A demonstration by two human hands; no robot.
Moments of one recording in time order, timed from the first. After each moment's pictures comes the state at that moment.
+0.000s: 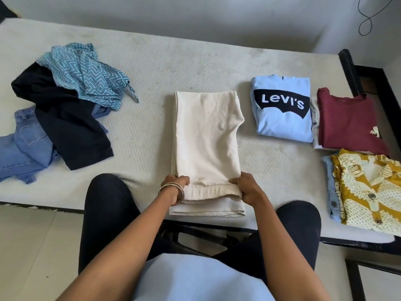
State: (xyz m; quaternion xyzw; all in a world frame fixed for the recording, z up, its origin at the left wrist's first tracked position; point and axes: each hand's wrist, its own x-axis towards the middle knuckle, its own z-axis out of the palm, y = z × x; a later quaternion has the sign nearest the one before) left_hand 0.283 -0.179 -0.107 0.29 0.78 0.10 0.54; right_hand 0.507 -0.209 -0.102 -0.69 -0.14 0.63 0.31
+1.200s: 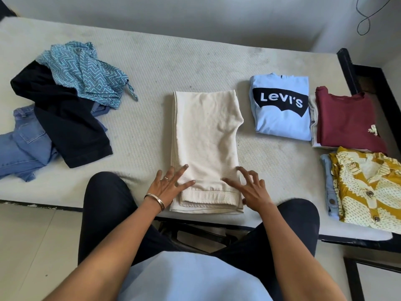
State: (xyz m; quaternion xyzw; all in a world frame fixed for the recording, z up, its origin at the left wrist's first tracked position) left_hand 0.237 -0.203 -0.128 0.88 0.43 -0.18 0.06; right_hand 0.550 -0.249 -0.129 -0.62 -0.76 0.12 -0.18
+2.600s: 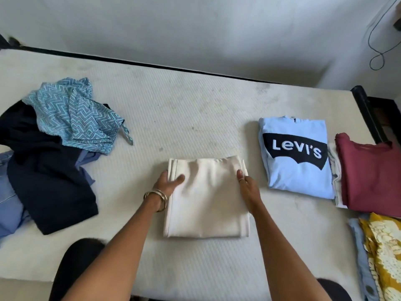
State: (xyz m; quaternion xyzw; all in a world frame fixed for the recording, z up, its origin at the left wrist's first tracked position) left_hand 0.261 0.001 -0.127 0.40 0.68 0.22 0.57; right_hand 0.529 -0.033 -0.128 -0.77 -0.35 0.43 0.31
